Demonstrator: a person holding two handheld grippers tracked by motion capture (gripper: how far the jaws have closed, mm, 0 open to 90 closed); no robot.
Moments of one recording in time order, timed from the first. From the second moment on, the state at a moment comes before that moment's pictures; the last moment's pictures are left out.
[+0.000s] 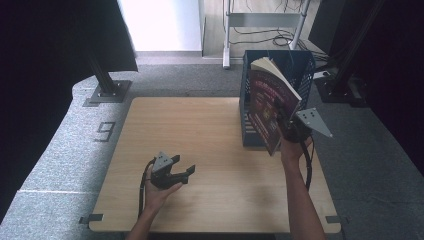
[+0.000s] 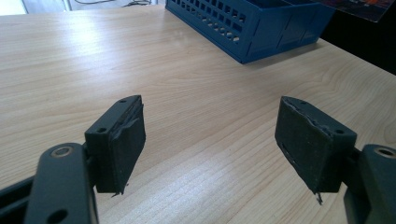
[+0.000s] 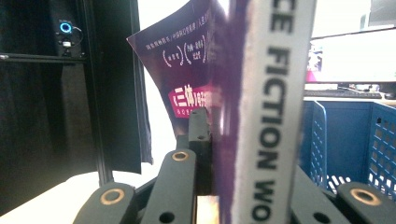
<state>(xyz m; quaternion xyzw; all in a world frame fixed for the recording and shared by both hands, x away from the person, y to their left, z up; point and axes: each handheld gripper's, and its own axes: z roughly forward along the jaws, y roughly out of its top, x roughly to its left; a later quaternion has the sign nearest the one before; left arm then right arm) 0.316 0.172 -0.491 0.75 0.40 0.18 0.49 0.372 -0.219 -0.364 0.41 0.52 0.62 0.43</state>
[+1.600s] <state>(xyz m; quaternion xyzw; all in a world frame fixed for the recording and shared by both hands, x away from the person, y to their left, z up) 0.318 0.178 -0.494 0.75 0.41 0.17 0.49 0.427 -0.209 -0.369 0.44 0.52 0.59 0.44</state>
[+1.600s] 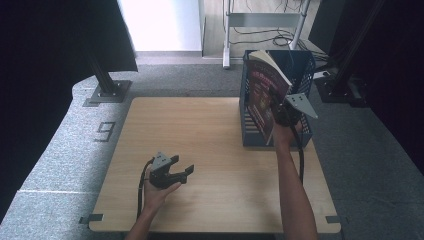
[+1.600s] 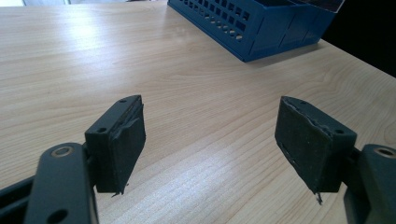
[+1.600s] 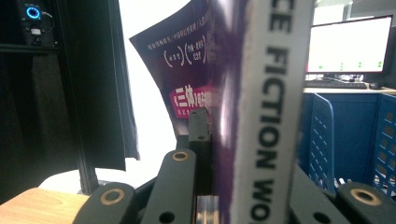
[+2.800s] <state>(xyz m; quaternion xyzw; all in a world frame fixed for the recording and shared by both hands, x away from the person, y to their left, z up) 0.317 0.188 -0.492 0.73 0.42 0.17 0.50 0.470 -0.198 -0.363 0.45 0.51 0.58 0.45</state>
